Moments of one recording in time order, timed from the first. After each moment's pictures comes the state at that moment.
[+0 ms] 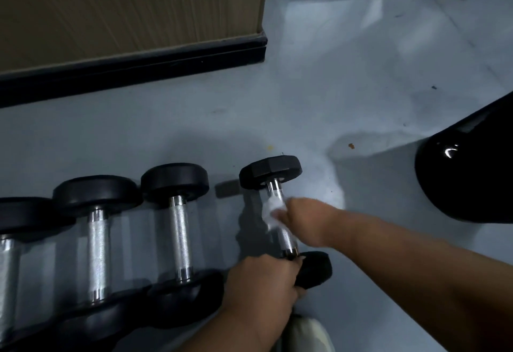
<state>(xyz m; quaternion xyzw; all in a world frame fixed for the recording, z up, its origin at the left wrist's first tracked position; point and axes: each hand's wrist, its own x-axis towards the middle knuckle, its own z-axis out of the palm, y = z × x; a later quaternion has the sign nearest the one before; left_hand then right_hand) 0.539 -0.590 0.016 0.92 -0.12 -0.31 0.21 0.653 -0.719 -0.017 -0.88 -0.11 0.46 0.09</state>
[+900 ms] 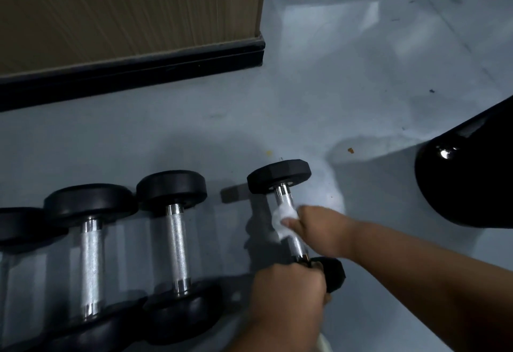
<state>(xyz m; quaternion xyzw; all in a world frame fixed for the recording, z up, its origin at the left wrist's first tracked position) 0.555 -0.625 0.028 0.90 -0.11 -0.37 0.20 0.650 -0.737 -0.012 -0.88 -0.09 0.44 0.15</state>
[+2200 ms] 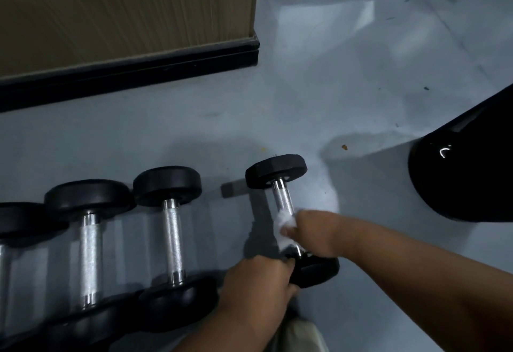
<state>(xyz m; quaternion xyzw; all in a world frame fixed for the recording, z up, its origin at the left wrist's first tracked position) 0.537 -0.599 0.006 0.93 -0.11 -0.29 0.19 0.643 -0.742 -0.006 -0.86 -0.07 0.50 0.10</state>
